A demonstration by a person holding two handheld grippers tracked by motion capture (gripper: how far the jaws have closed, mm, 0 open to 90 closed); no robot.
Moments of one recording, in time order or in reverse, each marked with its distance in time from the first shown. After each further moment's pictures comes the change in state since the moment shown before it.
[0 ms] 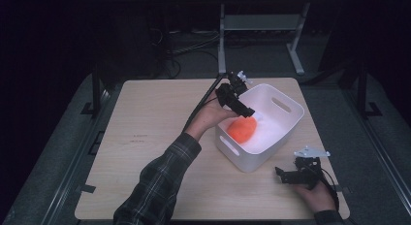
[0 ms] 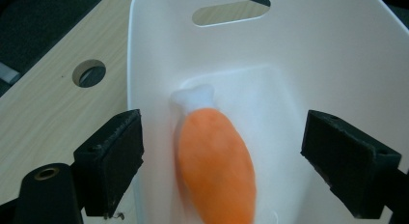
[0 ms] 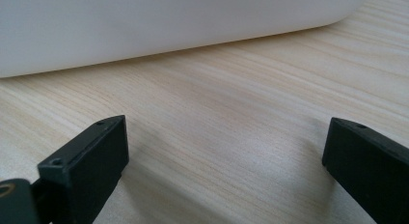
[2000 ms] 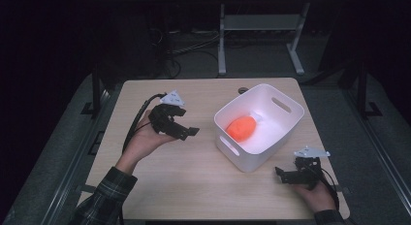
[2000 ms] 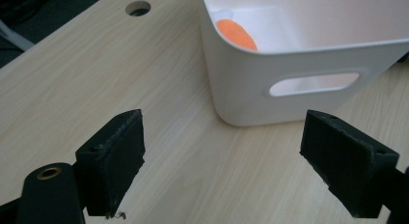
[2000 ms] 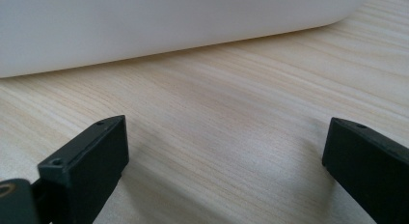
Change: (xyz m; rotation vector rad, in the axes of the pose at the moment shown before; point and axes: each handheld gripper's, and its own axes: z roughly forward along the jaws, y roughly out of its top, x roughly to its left) left arm 0.008 -0.147 -0.119 -0.093 0.053 -0.062; right arm 0.000 0.000 0.000 0.000 -0.001 0.000
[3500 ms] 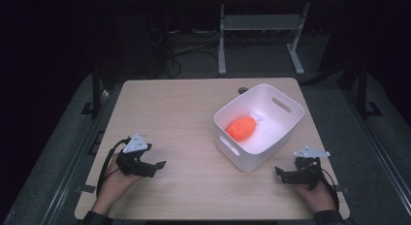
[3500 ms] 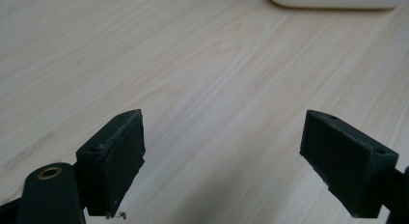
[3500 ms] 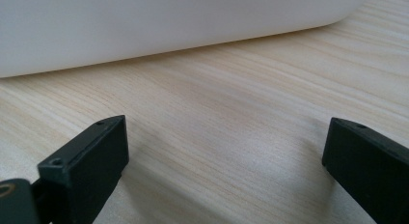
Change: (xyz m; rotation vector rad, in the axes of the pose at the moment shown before) left arm -0.005 -0.156 -0.015 -0.012 0.148 -0.111; right arm 0.000 0.000 0.000 -0.001 -0.001 -0.003
